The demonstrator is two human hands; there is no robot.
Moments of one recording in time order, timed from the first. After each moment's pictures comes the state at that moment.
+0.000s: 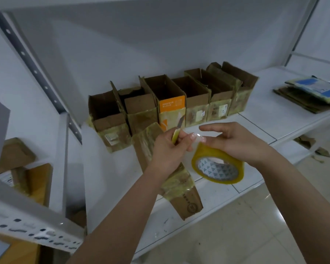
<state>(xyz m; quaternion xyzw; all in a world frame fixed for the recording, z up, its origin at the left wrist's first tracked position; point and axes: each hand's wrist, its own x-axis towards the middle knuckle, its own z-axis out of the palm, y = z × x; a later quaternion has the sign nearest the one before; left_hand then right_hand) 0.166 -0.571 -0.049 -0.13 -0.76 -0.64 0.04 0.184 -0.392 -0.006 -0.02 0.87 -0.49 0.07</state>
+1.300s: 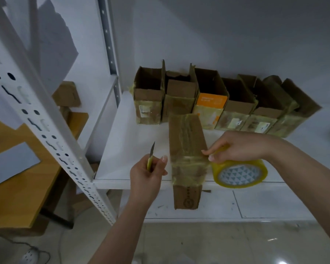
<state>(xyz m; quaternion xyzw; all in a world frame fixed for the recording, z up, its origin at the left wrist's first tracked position) 0.257 -0.604 -0.129 0.20 -0.71 -0.64 0.23 0.129 -0.412 0.012 -0.30 0.90 -0.09 0.31</state>
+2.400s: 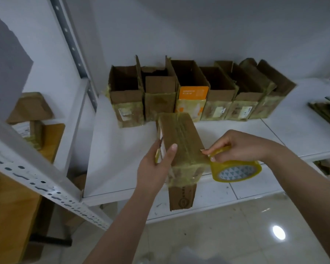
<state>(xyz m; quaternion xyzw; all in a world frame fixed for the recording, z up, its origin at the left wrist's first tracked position) 0.212 -0.599 -0.121 0.14 -0.77 -0.61 0.05 0.130 -0.376 -0.026 -0.20 0.90 -0.27 0.29</state>
